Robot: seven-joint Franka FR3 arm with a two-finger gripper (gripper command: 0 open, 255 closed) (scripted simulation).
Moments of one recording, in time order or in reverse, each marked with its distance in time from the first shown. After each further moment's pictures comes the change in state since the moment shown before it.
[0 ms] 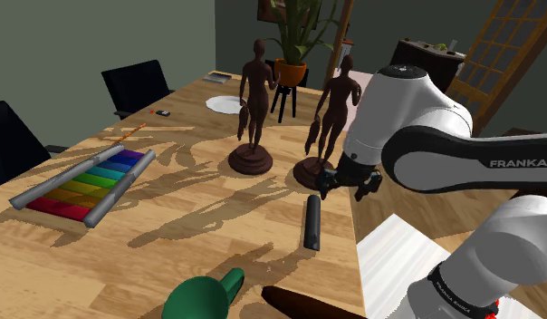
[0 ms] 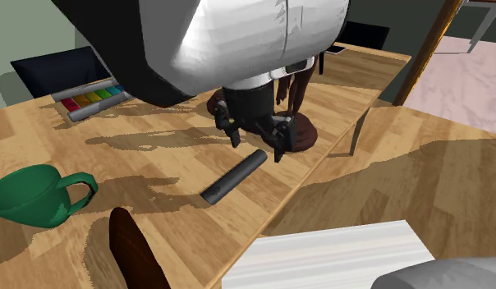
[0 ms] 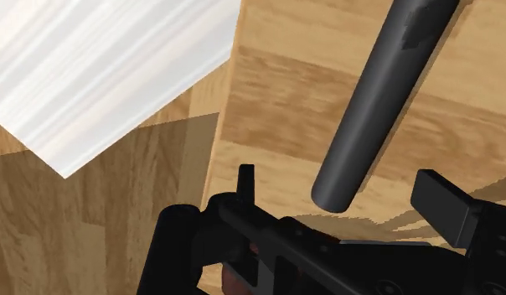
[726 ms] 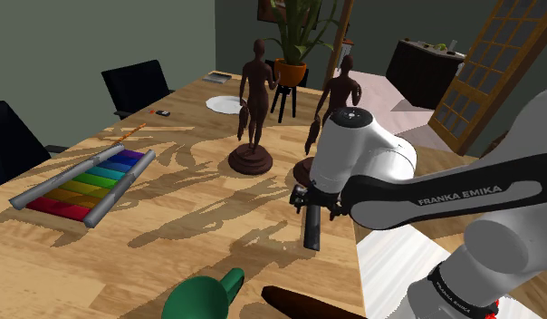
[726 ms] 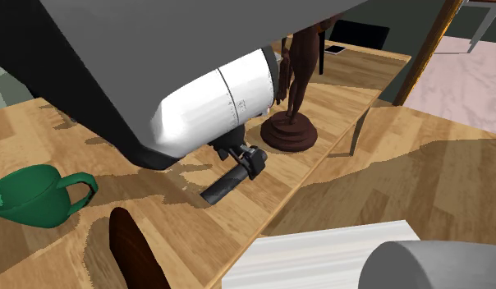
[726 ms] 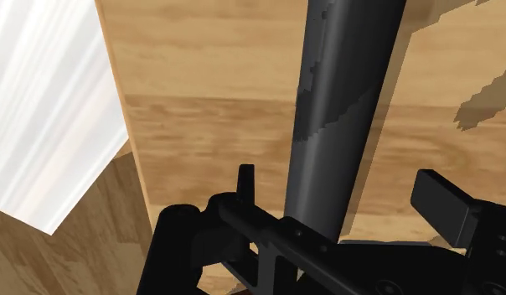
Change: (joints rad) arm -0.231 0.263 0.342 0.044 -0.049 0.270 0.365
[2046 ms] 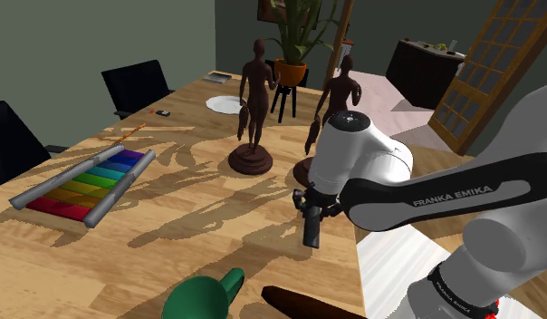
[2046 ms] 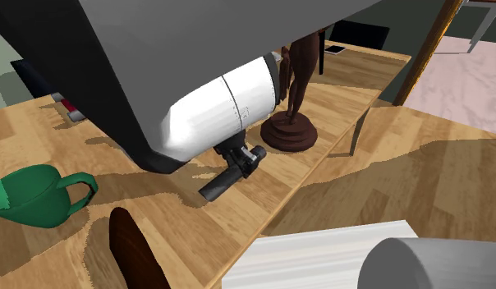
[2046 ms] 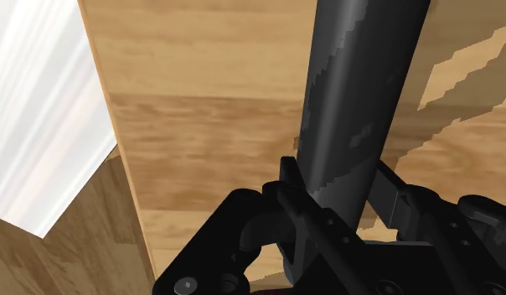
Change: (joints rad) arm -0.028 0.028 0.023 -0.006 -0.015 0.043 0.009
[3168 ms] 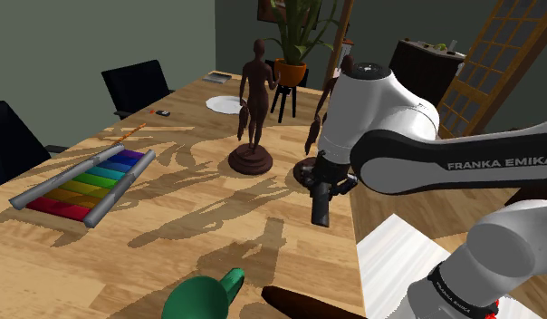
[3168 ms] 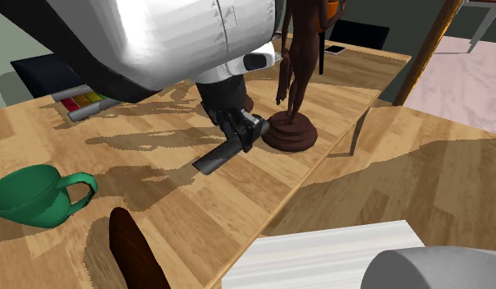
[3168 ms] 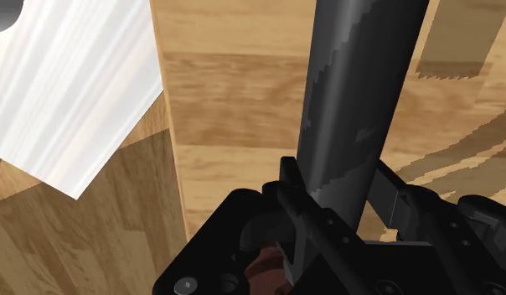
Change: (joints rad) arm 0.098 -0.165 -0.173 0.103 0.025 -0.276 -0.085
